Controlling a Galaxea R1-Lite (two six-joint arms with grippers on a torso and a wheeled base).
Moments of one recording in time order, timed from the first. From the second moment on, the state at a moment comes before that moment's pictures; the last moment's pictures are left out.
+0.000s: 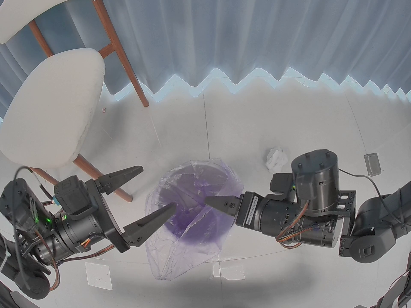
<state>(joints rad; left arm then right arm) -0.51 1.58 -0.18 -1.54 -0.40 -0.04 0.85 1.77 -0.79 -0.54 -0.01 0.84</state>
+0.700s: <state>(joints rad) -0.71 1.35 -0.44 -1.20 0.02 -0.13 0.82 1.88 -1.03 -0.23 -0.01 0.83</state>
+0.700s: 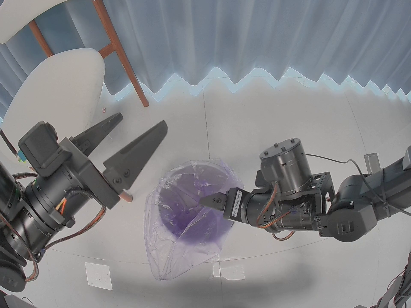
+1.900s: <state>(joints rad) -0.69 1.29 -0.44 -1.15 0.00 -0.16 0.76 2.27 -1.32 -0.20 -0.01 0.83</state>
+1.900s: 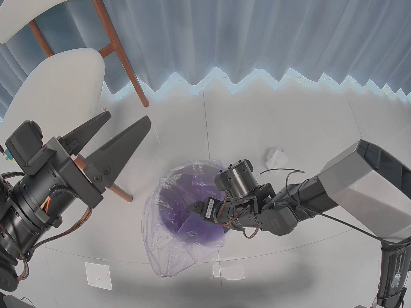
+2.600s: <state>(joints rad) -0.69 1.29 -0.41 -1.15 -0.02 -0.16 0.76 2.23 -1.30 -0.19 -0.01 0.84</state>
